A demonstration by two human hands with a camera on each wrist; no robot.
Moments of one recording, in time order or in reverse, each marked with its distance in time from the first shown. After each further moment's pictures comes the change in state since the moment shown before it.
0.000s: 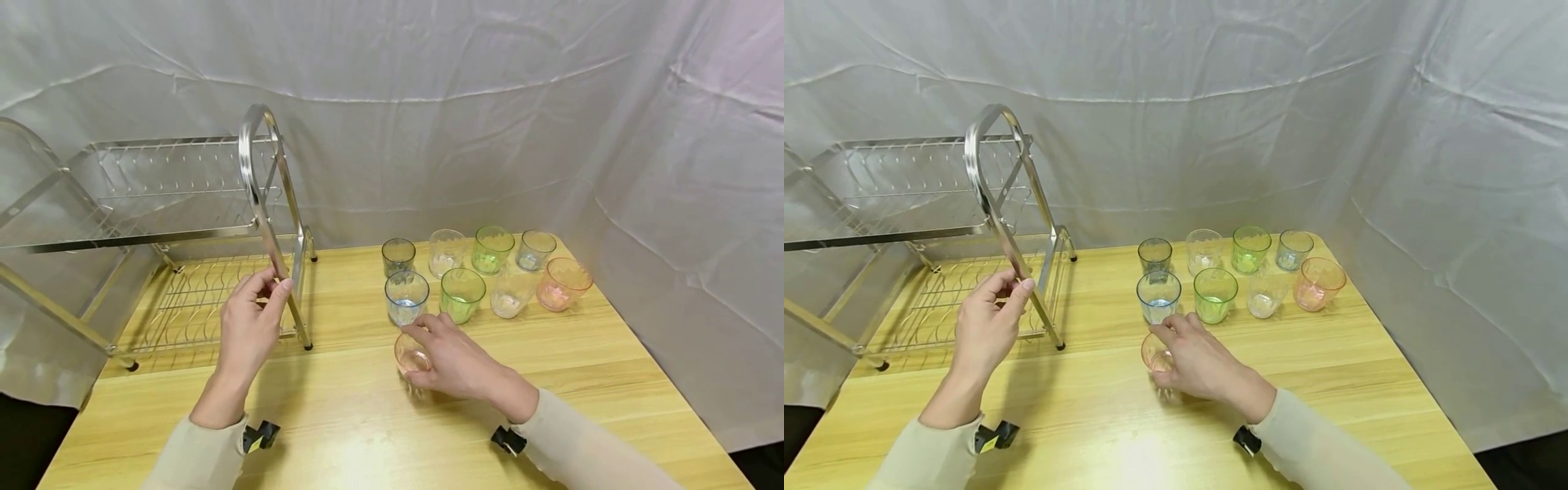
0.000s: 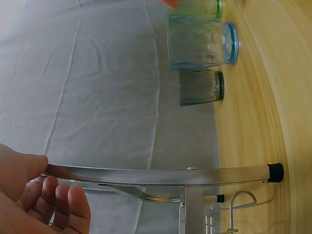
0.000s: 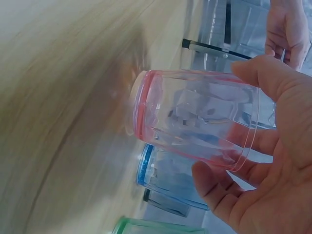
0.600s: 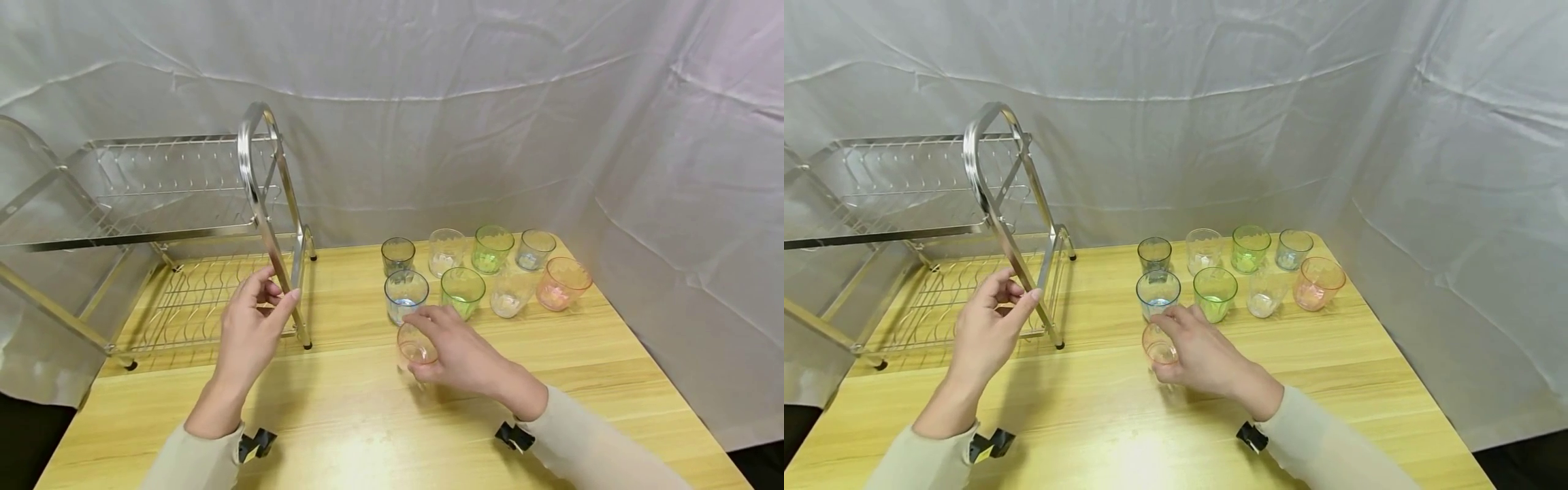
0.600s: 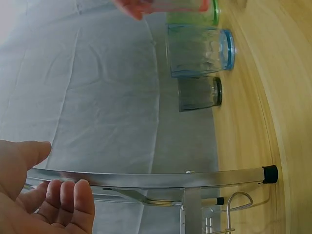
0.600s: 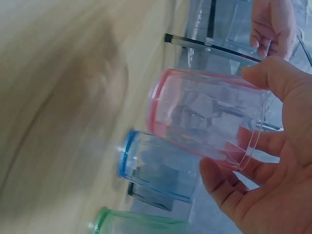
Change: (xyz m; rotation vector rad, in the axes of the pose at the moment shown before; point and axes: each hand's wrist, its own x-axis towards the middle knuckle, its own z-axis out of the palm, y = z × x) left_hand -0.008 0.001 -0.004 -0.049 -0.075 -0.007; right_hand -0.001 0.001 -0.015 0.042 0.084 -0.024
